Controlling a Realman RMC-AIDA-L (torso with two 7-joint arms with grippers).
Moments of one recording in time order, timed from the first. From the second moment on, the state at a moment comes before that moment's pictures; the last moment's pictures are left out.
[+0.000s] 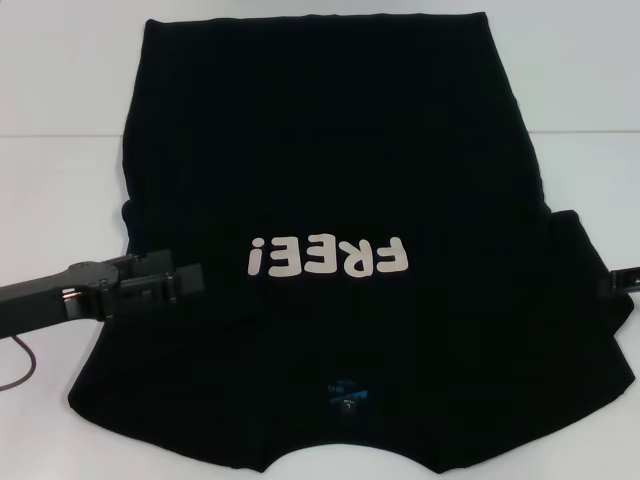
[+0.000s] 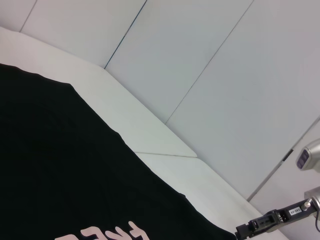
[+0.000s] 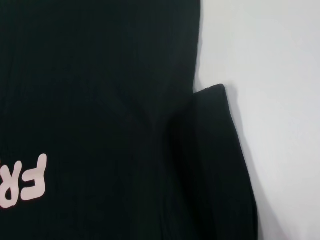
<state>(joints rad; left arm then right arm) -0.42 -2.08 0.49 0.79 2.01 1.70 -1.78 0.64 1.94 -0.63 -0.76 -2.60 -1.33 2.55</state>
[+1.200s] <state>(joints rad) -0.41 -2.09 0.48 0.79 2.01 1.70 -1.78 0.64 1.92 -0.62 -0.77 -2.61 -1.35 2.58</state>
